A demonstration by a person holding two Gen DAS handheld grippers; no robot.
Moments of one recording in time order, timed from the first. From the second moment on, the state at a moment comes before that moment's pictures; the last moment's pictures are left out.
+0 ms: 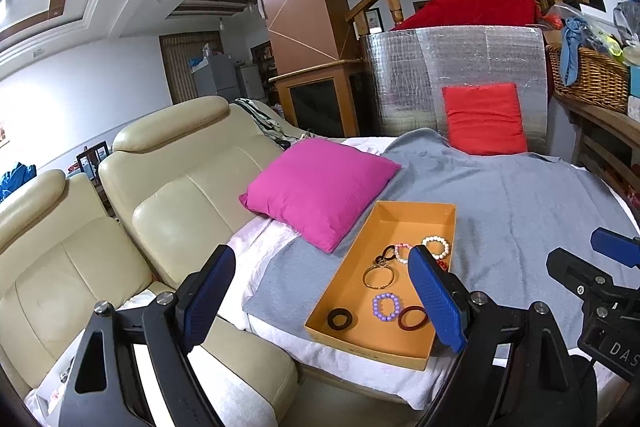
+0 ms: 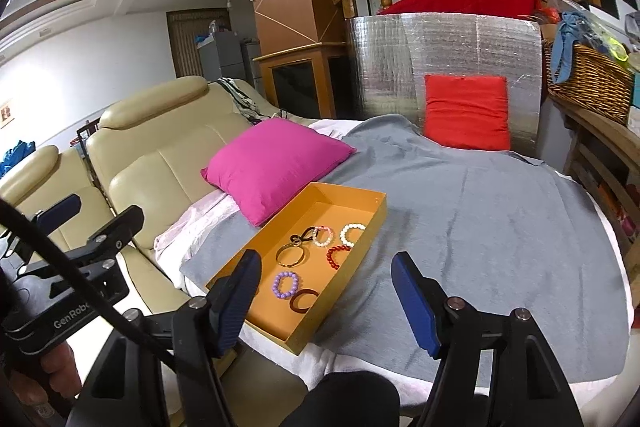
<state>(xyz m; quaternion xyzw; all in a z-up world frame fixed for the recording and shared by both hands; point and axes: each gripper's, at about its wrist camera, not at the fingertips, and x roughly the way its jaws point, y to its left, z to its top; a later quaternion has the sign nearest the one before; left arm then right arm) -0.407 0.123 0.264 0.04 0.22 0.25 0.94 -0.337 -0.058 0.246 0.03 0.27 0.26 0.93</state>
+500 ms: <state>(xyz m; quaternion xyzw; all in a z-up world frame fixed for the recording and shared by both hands) -0.403 0.112 0.256 0.04 0.22 0.24 0.94 -0.345 -0.078 0.244 0.04 0.26 0.24 0.93</state>
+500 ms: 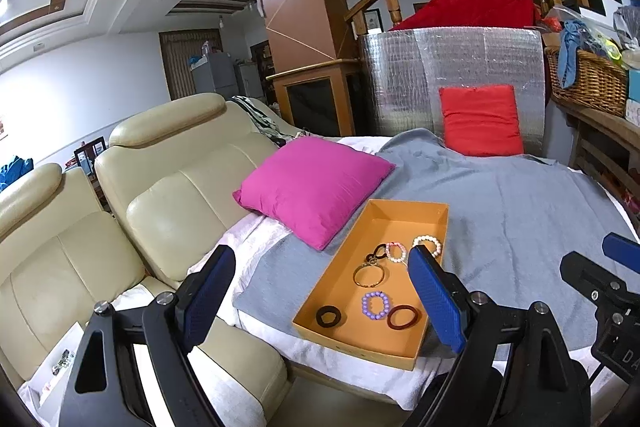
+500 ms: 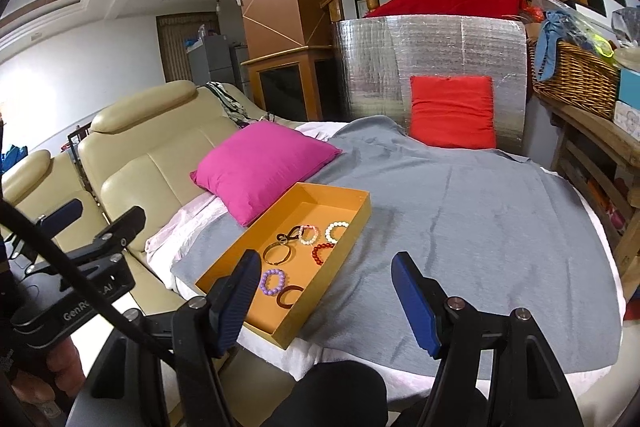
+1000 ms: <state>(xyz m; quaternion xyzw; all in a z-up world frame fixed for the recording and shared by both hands) -0.400 0.109 0.249 0.04 0.23 0.24 0.94 -0.345 -0.072 0.238 0.04 0.27 0.25 0.93</state>
